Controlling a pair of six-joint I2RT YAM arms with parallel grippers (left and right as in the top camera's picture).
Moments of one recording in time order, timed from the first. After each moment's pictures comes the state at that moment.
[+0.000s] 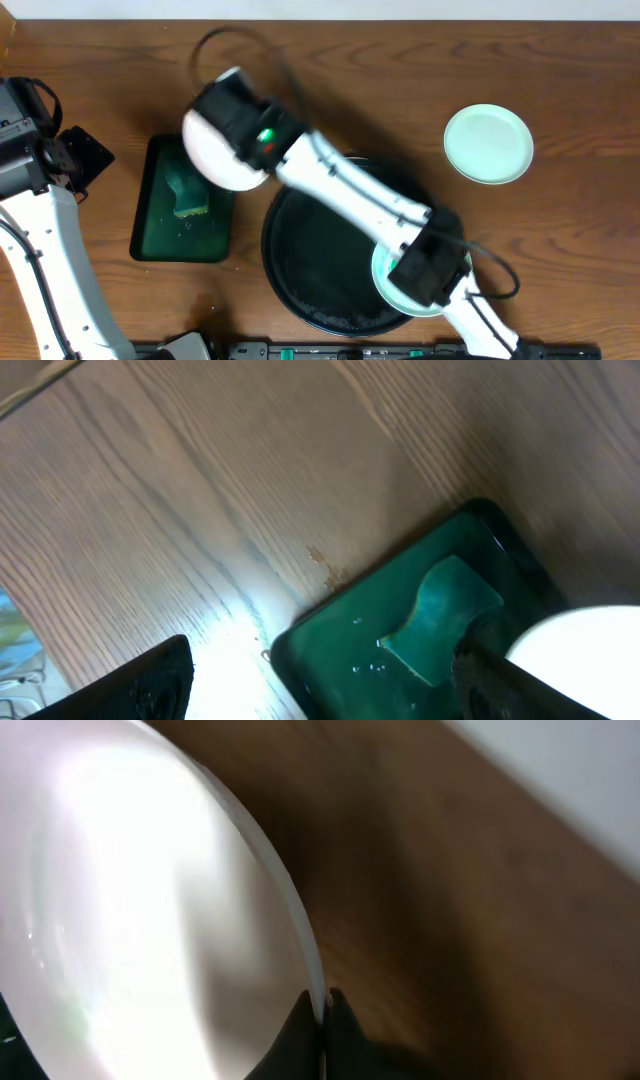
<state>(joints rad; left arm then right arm) 0.45 1.39 1.53 -1.24 -0.21 -0.41 0.89 2.34 2.37 -1.06 0.40 0.25</state>
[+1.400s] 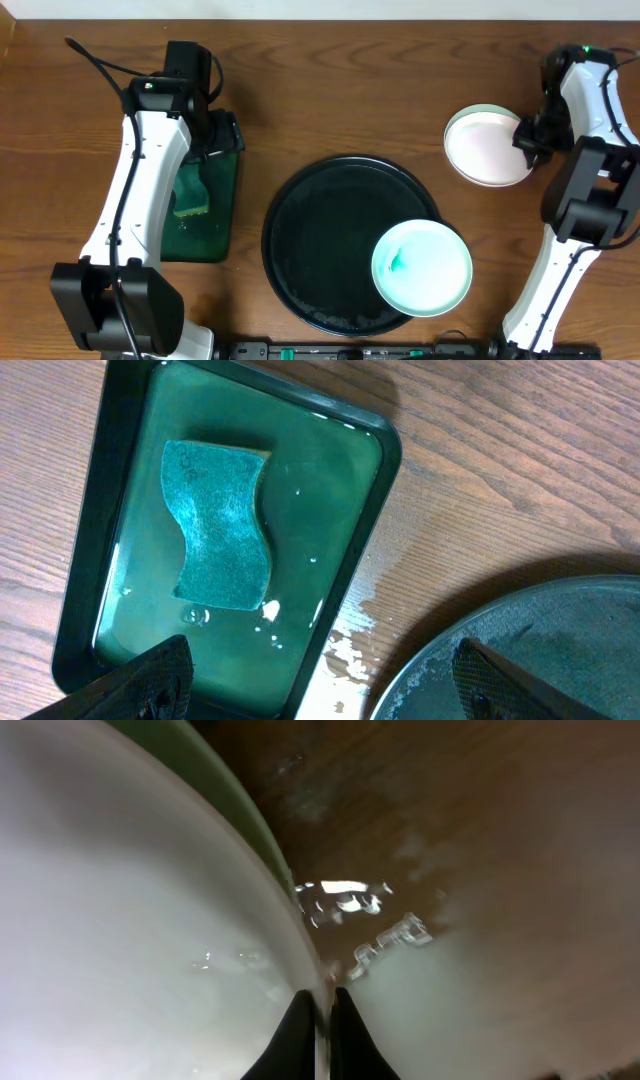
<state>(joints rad) -0.06 1.68 1.53 -1.20 -0.09 -0.36 -0.23 2.35 1.96 -1.44 0.13 0.36</state>
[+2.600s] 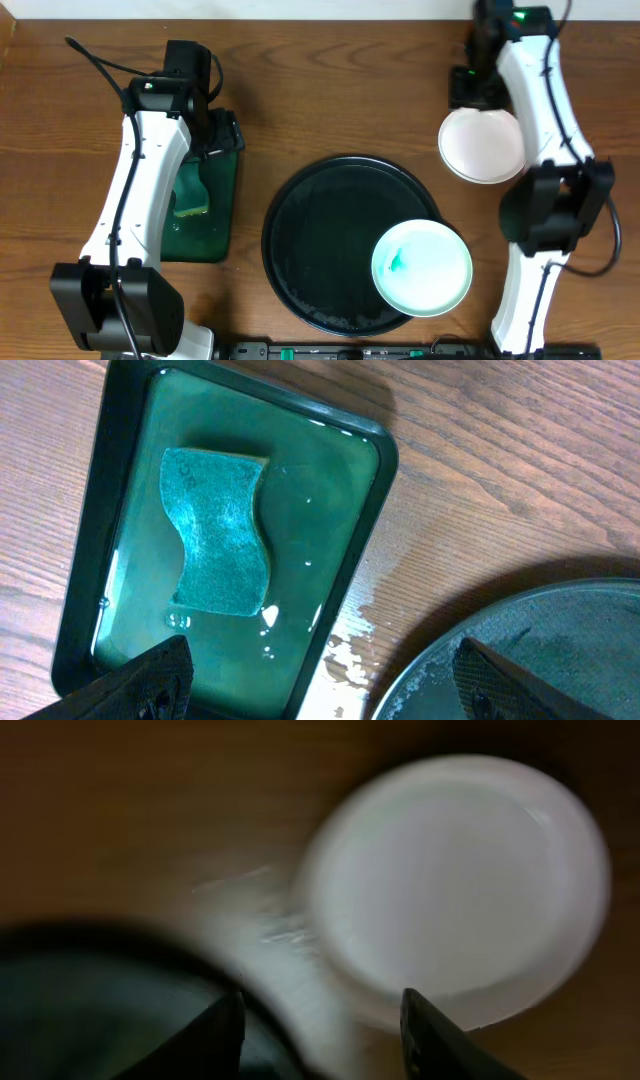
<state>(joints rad) -0.06 1.68 1.53 -1.19 -0.09 -0.35 0.14 2.20 2.22 -1.45 -0.02 0.14</state>
